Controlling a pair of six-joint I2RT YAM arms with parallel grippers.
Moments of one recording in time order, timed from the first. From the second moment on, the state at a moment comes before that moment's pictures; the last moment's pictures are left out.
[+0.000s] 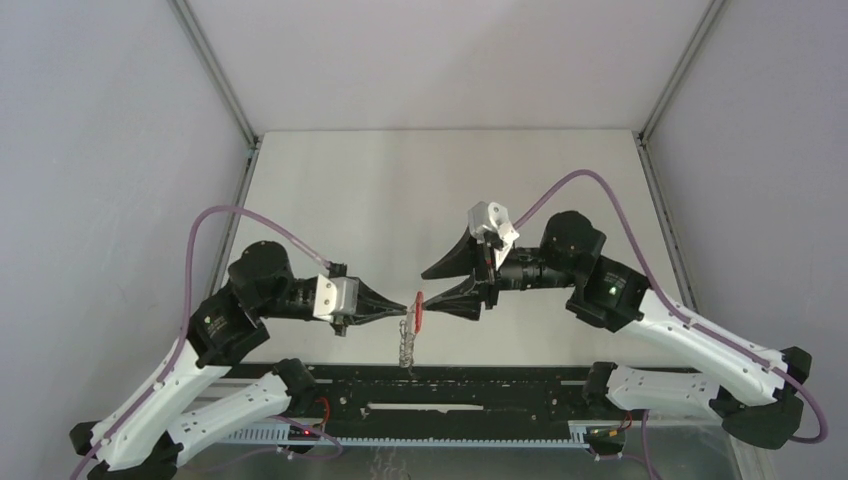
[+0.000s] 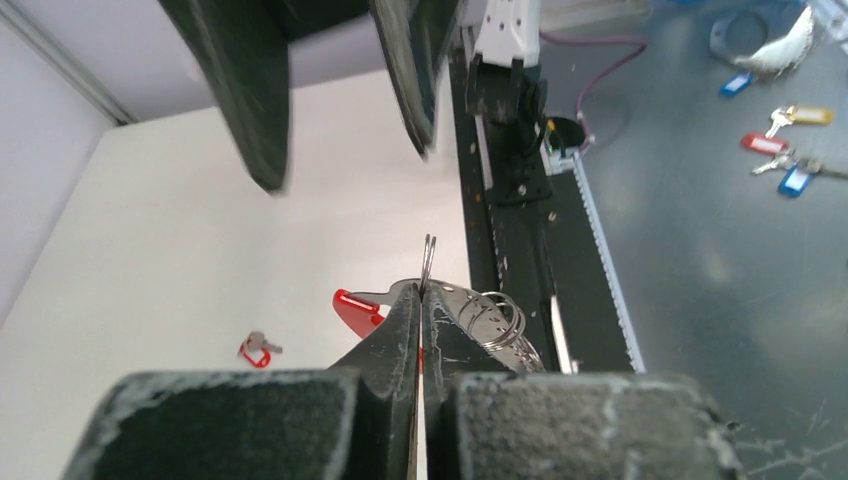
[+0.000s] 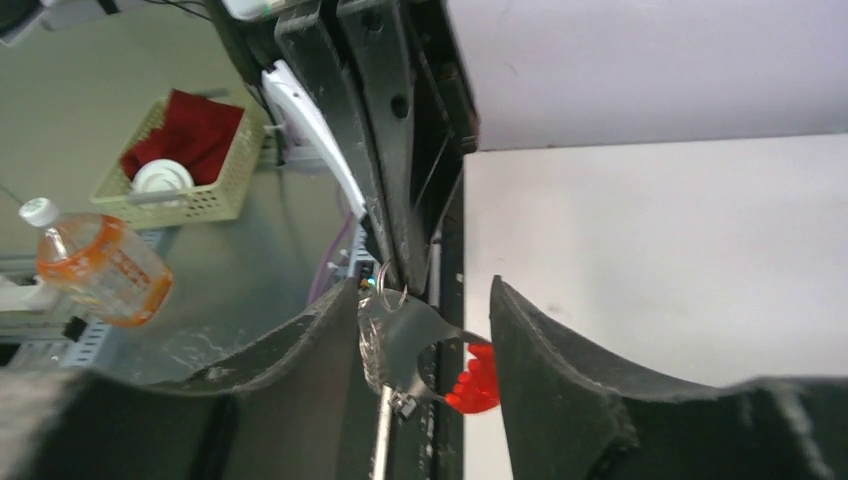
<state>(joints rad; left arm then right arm) -0.81 0.65 1.01 -0.50 0.77 0.29 1.02 0.99 1.07 -0.03 -0.60 0.13</state>
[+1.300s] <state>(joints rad) -0.81 0.73 1.07 -0.69 0.61 0.45 1.16 1.31 1.49 -0.68 -0.39 -0.26</state>
